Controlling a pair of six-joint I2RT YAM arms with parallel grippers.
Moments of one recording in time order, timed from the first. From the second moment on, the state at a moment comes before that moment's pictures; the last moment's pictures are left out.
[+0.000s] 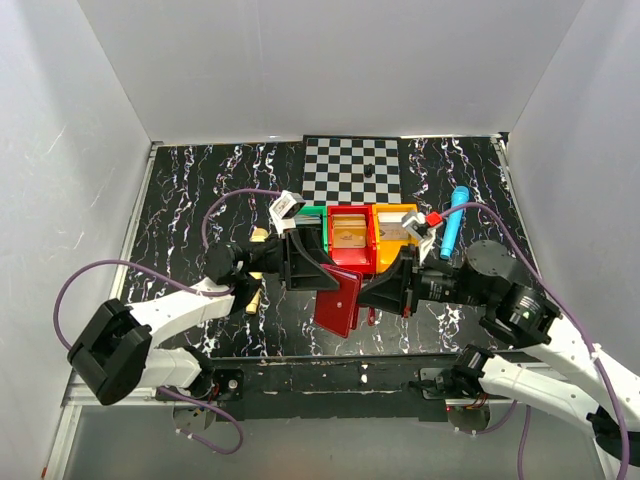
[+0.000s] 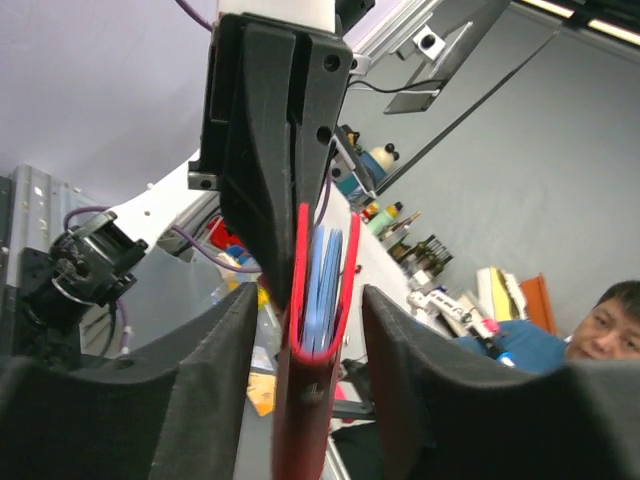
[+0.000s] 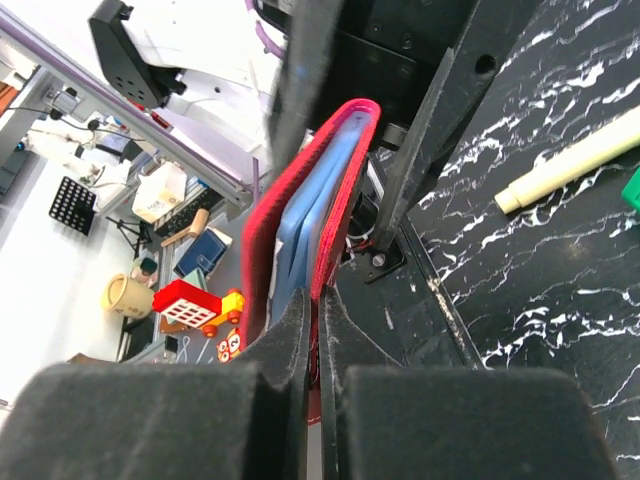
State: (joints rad) left arm -0.74 1.26 0.62 1.36 0.95 -1.48; right arm 0.95 0.66 0.89 -0.27 -0.49 0.61
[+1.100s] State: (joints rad) left arm -0.80 0.95 0.50 0.62 0.49 -1.08; right arm 0.95 0.83 1.05 -0.65 -0.31 0.55
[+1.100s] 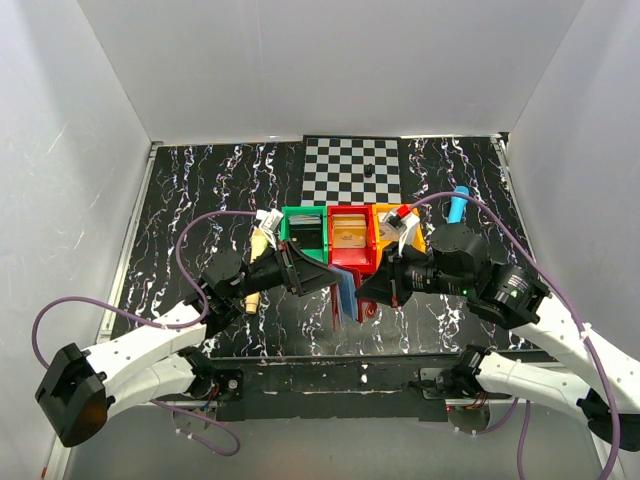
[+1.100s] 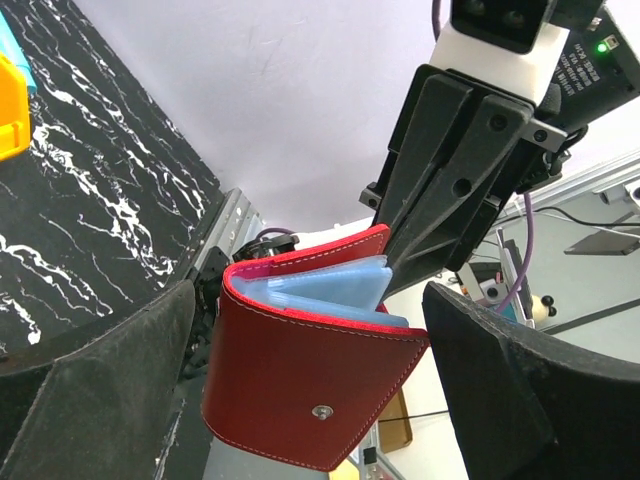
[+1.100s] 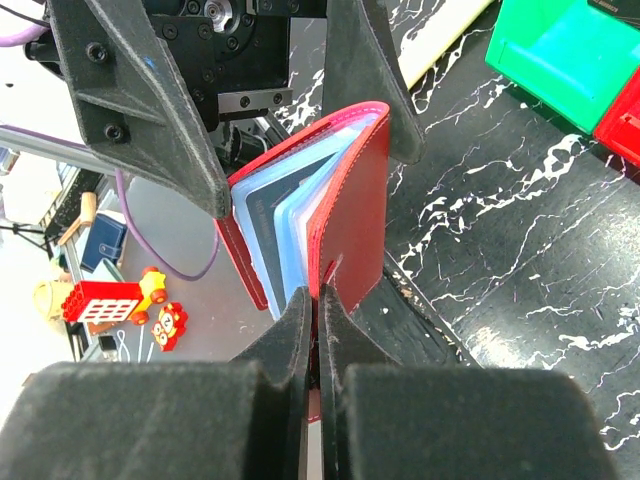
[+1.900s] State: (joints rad) left arm -0.80 0.86 0.44 0.51 0.44 -1.10; right arm 0.94 0.78 0.94 -0.59 -0.28 0.63
